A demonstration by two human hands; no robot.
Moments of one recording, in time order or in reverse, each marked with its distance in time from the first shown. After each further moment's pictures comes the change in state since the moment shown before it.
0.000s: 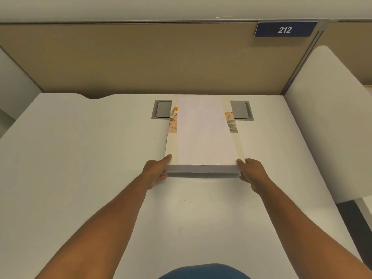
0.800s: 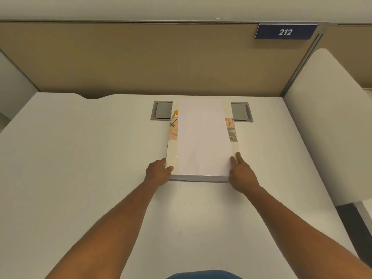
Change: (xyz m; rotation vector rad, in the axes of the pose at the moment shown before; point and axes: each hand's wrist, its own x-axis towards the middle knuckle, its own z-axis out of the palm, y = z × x) left_hand 0.000 -0.001 0.011 0.791 0.088 0.346; right_hand 0.006 0.009 0.028 -0.943 0.010 -0.442
